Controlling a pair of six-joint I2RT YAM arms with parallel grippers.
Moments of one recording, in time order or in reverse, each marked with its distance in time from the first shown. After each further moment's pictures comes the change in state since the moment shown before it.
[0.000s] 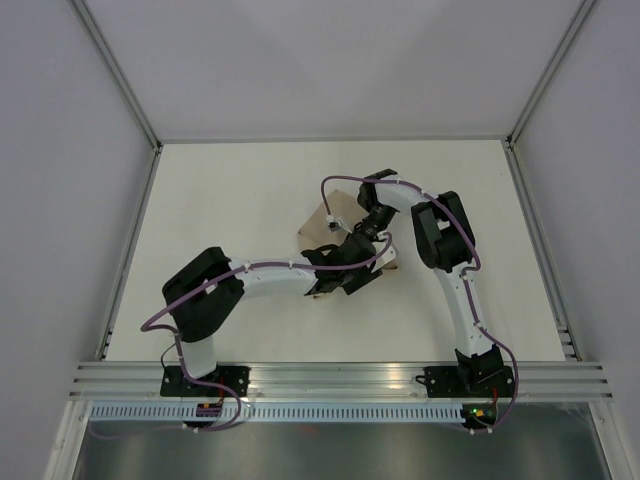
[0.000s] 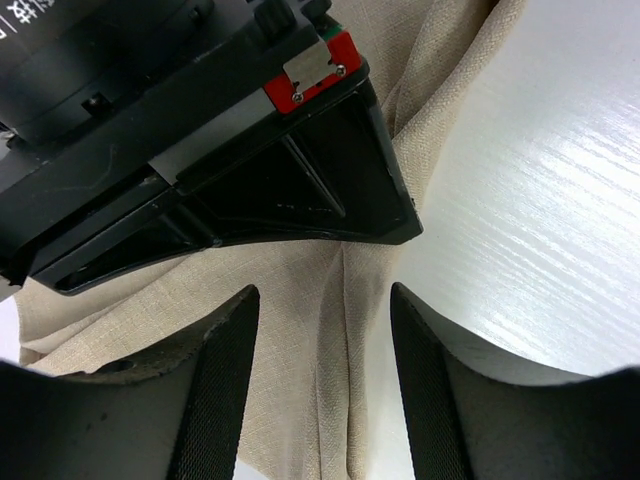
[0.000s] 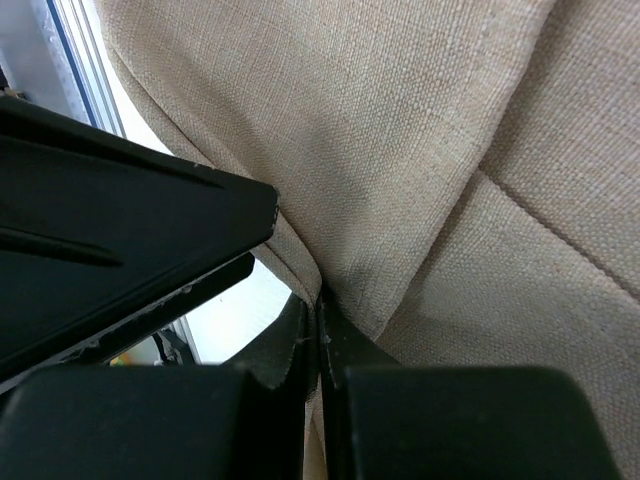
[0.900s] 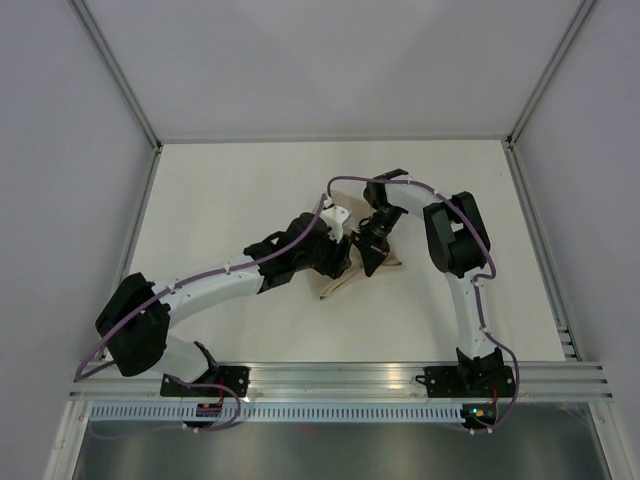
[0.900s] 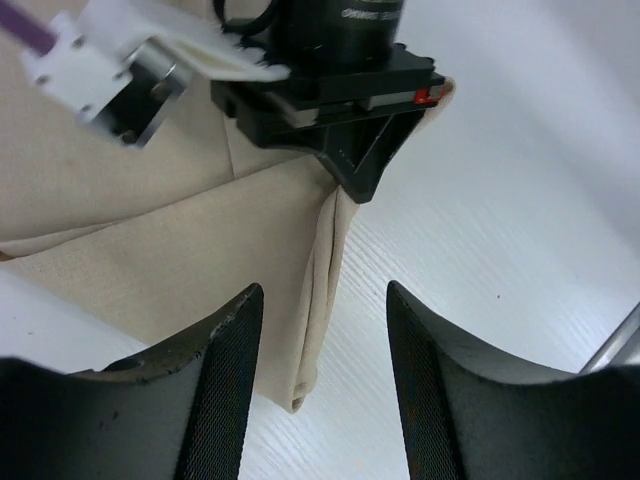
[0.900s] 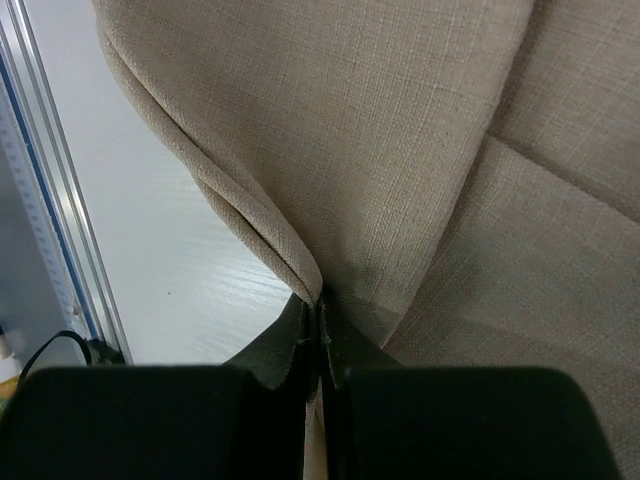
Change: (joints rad) left arm 0.202 -0.378 -0.177 0.043 0.270 -0.427; right arm -0.033 -0.151 -0.166 0.180 0.027 -0.060
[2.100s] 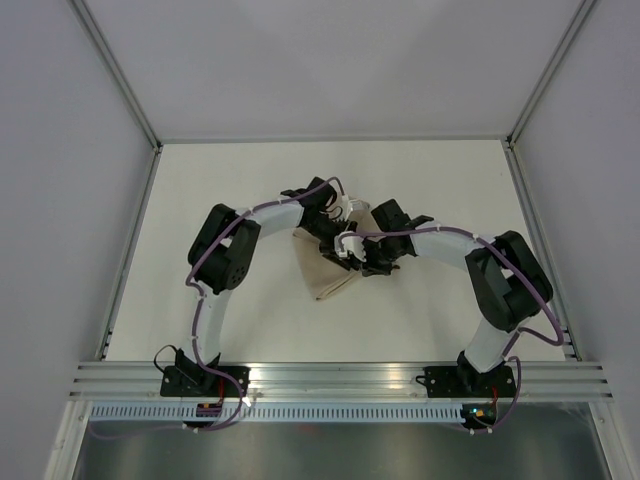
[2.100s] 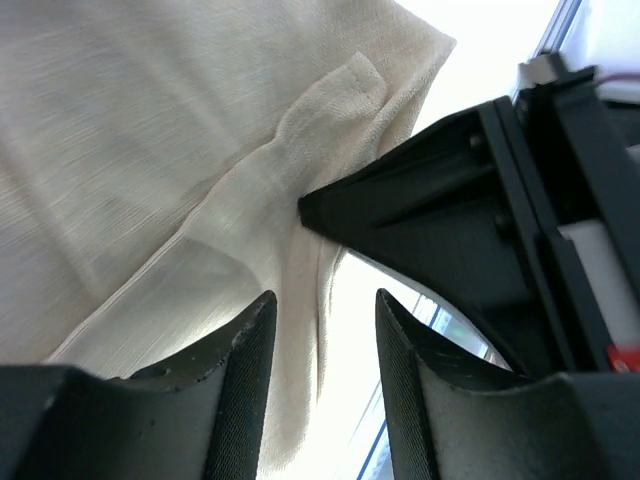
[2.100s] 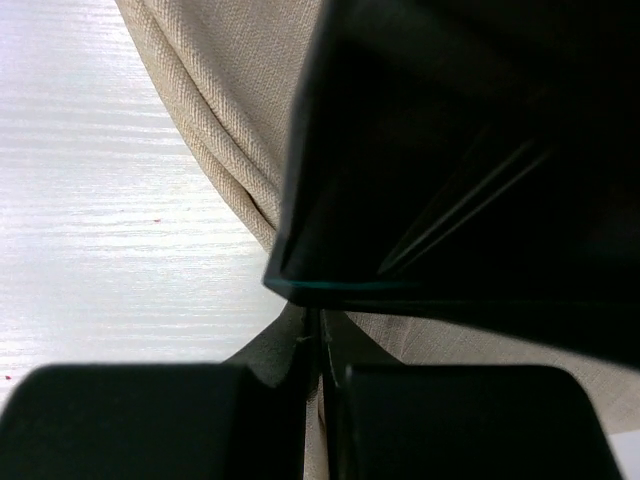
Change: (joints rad) left arm 0.232 0.755 0.606 -0.481 0.852 0.108; right arm 0.116 -0.564 -0.726 0.847 0.187 0.013
